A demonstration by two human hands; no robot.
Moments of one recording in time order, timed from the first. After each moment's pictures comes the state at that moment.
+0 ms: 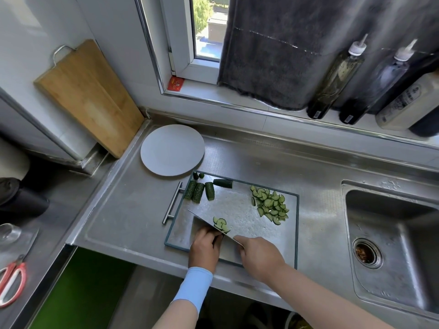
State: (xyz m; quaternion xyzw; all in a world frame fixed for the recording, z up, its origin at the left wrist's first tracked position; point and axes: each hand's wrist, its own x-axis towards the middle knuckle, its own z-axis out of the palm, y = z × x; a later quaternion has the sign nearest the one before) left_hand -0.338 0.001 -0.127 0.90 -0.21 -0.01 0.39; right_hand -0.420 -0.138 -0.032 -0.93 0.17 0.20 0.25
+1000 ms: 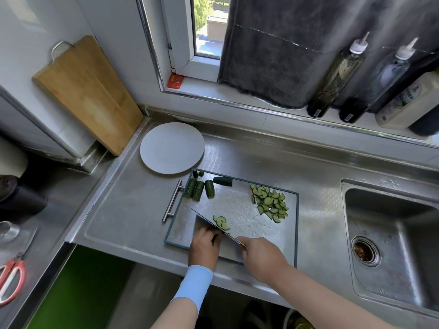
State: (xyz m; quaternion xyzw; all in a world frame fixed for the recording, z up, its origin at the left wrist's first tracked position) left_hand -0.339 0.003 -0.126 0.90 -0.20 -0.02 0.39; right_hand -0.428 -0.137 -0.031 -0.93 0.18 0.19 0.27
